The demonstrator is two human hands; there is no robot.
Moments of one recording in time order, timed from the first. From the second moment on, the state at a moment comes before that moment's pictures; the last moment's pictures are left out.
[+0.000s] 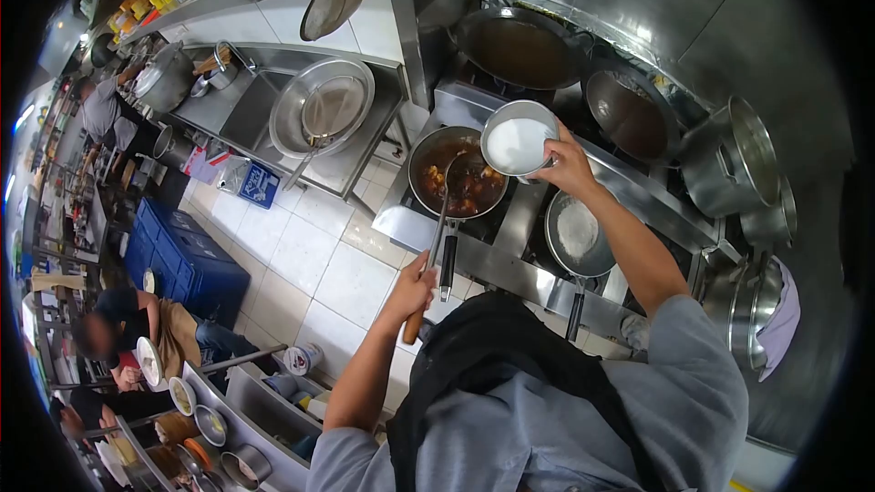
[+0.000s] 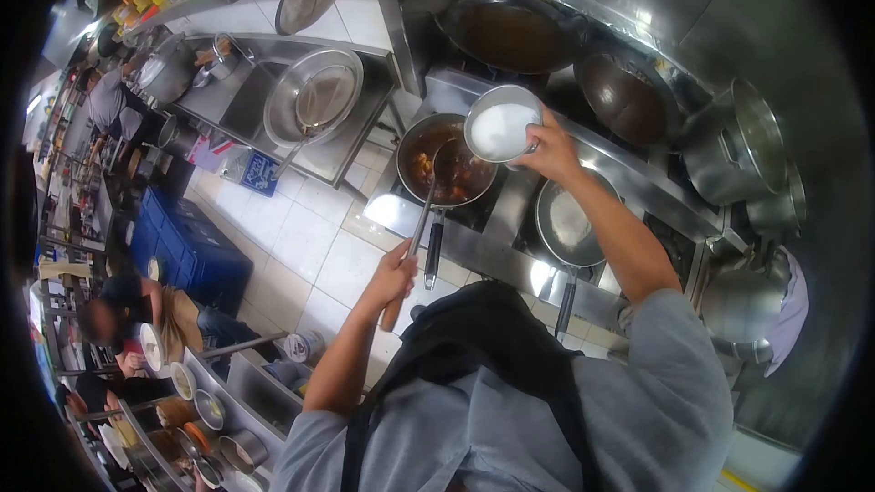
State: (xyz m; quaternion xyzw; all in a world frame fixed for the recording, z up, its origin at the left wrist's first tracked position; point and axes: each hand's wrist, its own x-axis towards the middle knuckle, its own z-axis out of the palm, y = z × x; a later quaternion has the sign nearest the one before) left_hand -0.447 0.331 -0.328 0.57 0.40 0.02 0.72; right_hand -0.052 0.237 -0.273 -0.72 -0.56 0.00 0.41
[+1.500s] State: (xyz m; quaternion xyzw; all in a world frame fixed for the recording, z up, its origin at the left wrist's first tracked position) left_hand -0.460 0.331 -0.323 0.60 0.39 0.01 0.70; right_hand -0.085 0.227 -0.274 -0.71 -0.42 0.15 0.54
